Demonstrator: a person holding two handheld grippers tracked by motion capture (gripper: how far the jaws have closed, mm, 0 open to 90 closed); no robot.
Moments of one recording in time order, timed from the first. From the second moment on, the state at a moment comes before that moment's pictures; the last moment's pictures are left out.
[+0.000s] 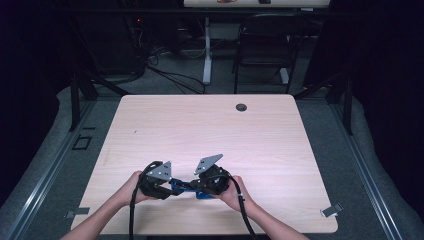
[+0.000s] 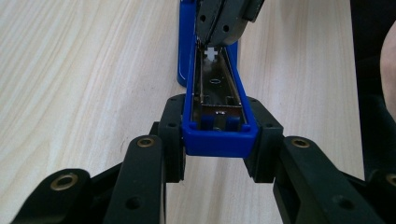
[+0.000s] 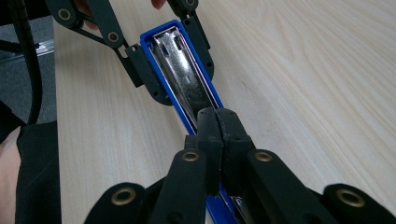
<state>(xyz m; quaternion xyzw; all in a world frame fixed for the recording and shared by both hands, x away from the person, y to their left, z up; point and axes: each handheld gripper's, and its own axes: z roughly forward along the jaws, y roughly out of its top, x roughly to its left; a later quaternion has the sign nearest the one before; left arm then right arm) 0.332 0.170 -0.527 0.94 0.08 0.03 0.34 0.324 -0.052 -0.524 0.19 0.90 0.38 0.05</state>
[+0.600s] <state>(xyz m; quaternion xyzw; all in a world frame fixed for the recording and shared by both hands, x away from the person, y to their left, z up) 0.328 0.159 -0.517 0.91 0.09 0.04 0.39 0.325 -0.057 -0.520 0.17 0.91 0.38 0.06</state>
